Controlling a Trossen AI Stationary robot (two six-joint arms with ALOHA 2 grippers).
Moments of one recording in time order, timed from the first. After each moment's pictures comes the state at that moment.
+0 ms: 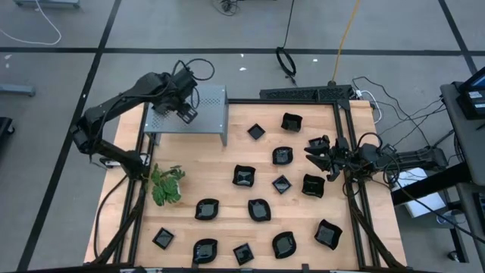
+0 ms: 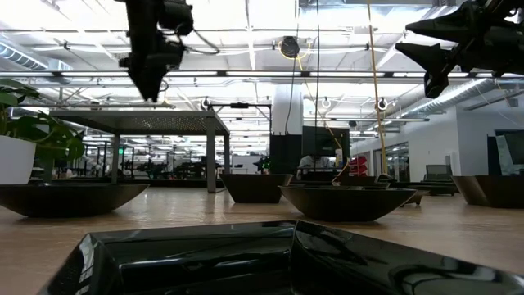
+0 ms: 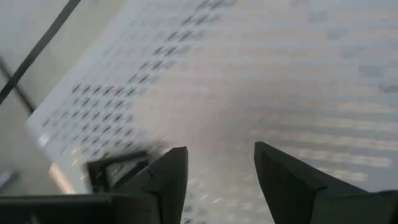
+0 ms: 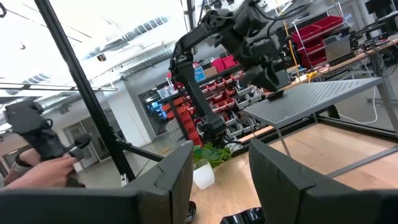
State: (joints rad) left arm 0.66 1.43 1.40 -1.23 -0.26 -0.11; right arm 0.07 0.23 0.02 0.46 0.16 0.40
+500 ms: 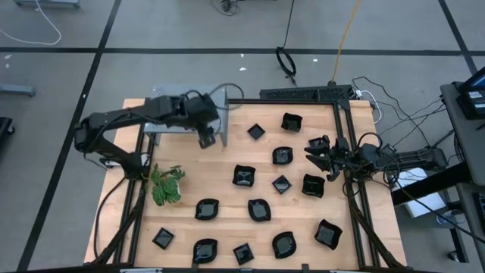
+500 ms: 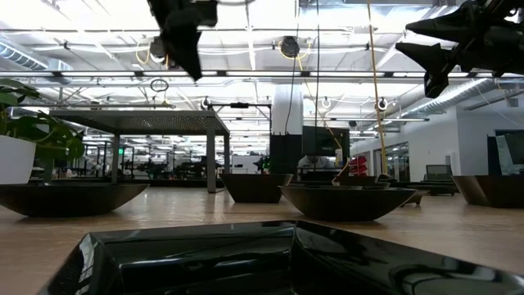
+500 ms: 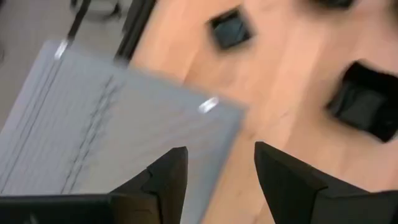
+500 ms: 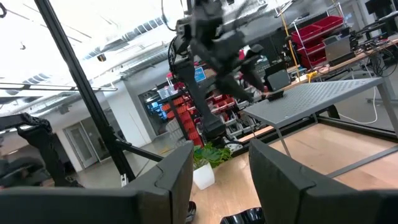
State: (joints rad) left arm 0.26 1.43 1.40 -0.98 -0.19 0.00; right arm 0.07 0.23 0.02 0.46 0.16 0.40
